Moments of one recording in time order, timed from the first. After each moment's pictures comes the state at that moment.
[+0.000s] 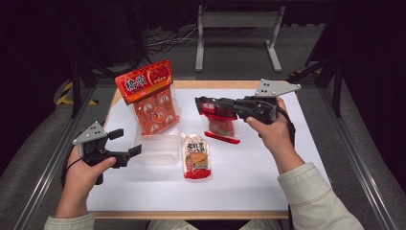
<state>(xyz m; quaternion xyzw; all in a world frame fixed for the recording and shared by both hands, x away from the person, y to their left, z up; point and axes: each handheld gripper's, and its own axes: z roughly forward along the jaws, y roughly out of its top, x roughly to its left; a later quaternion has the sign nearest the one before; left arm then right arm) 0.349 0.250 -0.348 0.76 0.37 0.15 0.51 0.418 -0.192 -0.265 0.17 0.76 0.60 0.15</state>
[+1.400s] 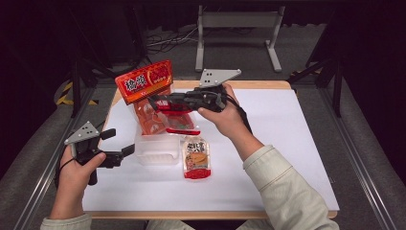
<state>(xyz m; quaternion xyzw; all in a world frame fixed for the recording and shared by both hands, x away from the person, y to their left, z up) 0.349 0.265 -0.348 0.76 0.38 0.16 0.50 0.454 -0.080 -0.261 0.07 0.79 0.60 0.11</state>
